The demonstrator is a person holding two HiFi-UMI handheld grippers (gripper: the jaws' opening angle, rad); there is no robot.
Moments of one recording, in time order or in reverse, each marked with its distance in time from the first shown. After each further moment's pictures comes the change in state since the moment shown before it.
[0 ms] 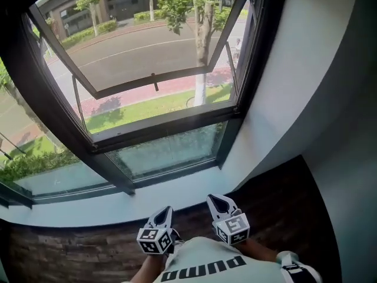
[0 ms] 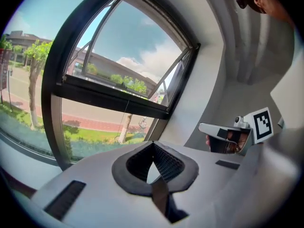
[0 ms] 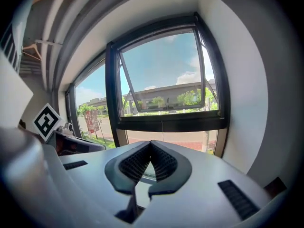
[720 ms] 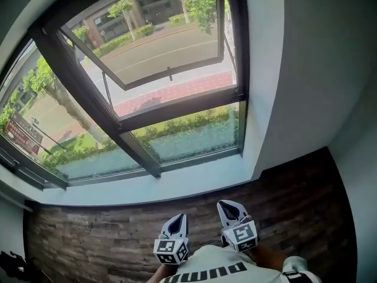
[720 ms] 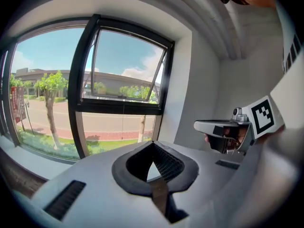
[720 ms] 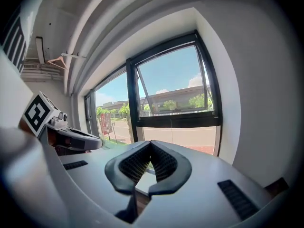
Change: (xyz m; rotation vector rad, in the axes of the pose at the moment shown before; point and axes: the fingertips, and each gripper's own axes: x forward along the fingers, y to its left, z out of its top) left arm -0.118 -0.190 -0.109 0.172 -0.062 0.235; right arm -0.210 0.006 -0.053 -0.031 -0.069 0.158
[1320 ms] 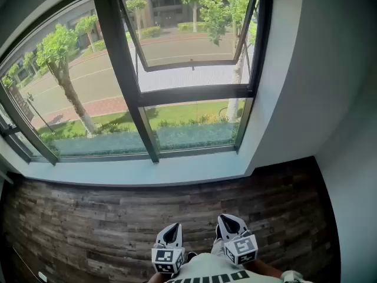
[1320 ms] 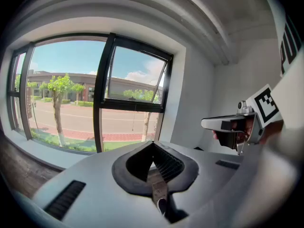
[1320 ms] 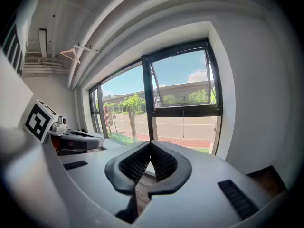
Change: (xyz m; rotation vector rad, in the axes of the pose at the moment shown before) left arm -0.241 0.032 -0.124 -0.001 -0.045 0.032; right arm -0.140 0.226 -0.059 -0.015 0.090 -0.019
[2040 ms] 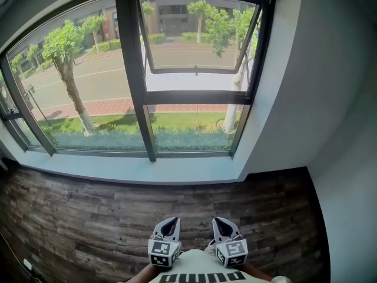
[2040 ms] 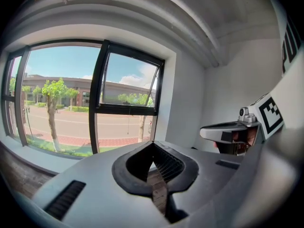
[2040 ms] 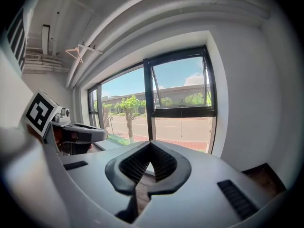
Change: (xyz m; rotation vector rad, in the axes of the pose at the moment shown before) left arm -0.054 -0.034 -0.005 0.052 -0.047 -0.056; right arm -0.064 0.044 -0.027 -0.010 -0.036 -0.054
